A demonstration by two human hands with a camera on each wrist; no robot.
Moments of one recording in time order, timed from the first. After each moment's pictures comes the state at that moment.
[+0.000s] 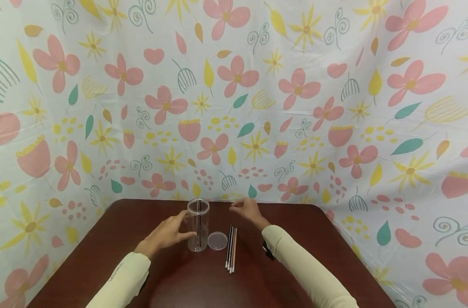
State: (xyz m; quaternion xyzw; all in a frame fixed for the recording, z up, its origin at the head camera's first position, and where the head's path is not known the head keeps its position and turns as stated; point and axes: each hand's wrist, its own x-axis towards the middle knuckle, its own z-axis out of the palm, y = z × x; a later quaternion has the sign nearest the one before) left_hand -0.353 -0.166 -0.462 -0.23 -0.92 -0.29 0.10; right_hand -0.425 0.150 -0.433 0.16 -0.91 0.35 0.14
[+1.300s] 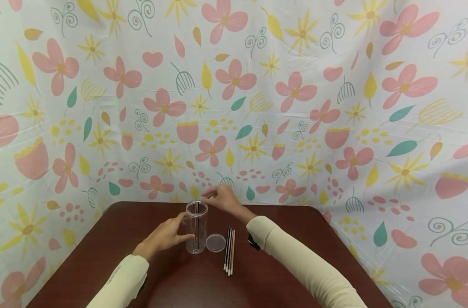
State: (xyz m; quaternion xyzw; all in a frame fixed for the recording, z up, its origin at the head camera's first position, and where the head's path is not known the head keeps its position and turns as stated) left_hand -0.353 -0.164 -0.461 -0.22 -0.93 -0.29 0.10; right_hand -0.389 0.076 -0.353 0.32 -0.88 0.33 0.14
